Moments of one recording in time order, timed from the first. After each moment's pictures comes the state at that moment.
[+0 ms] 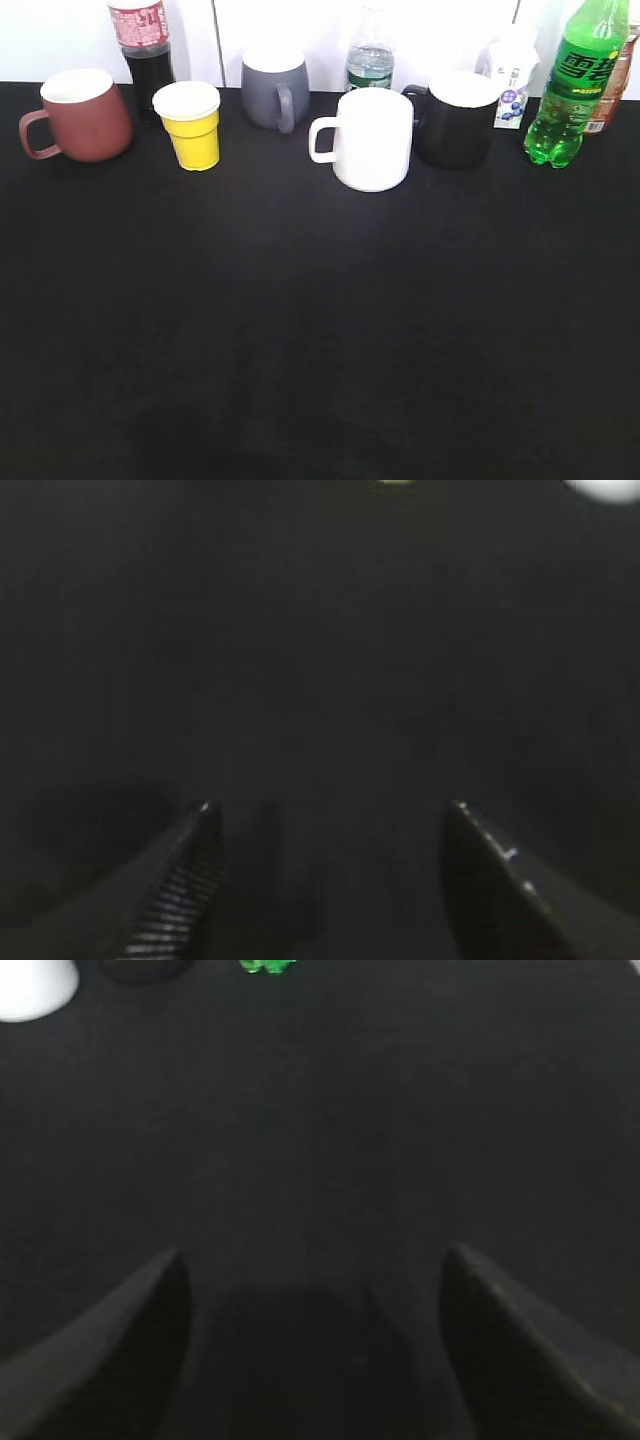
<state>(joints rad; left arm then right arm) -0.14 0.15 -0.52 -0.02 1.06 -0.11 0.05 0.05 -0.51 -0.05 1.04 0.11</state>
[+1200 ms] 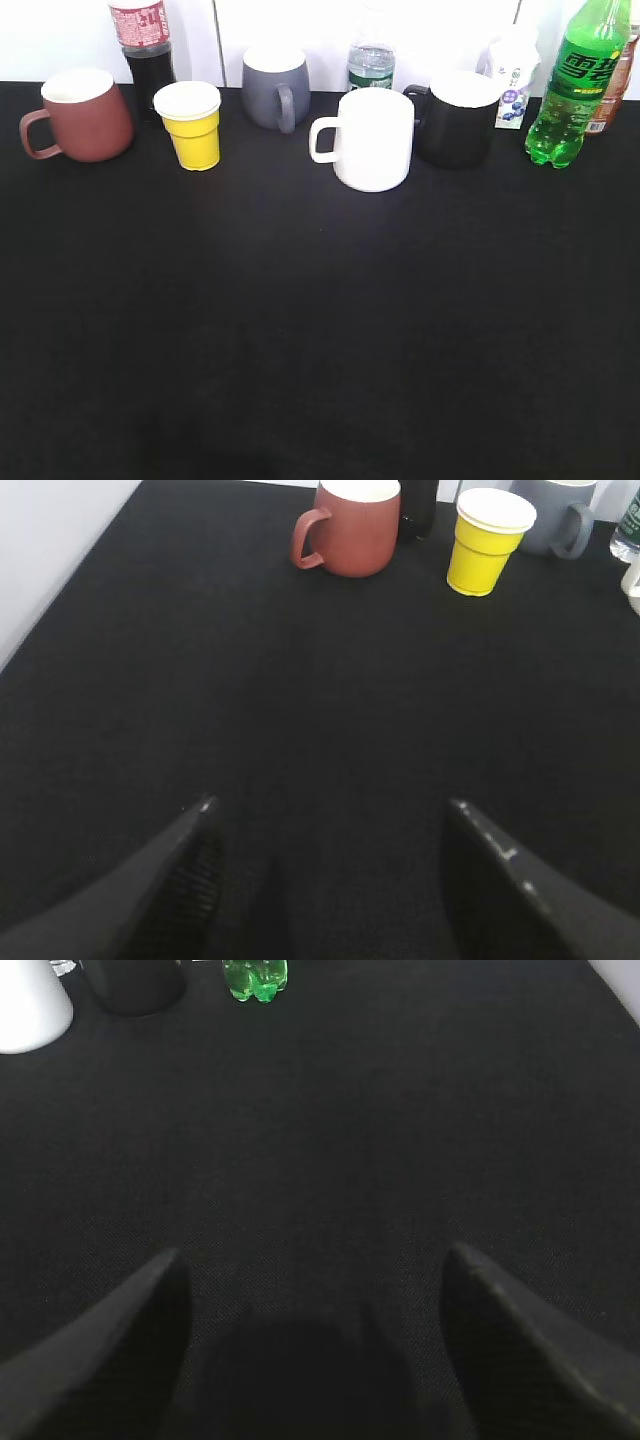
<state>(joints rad) -0.01 -0.01 -0.52 -0.02 1.06 -0.11 0.03 -0.01 -0.50 -0.05 1.04 0.11</state>
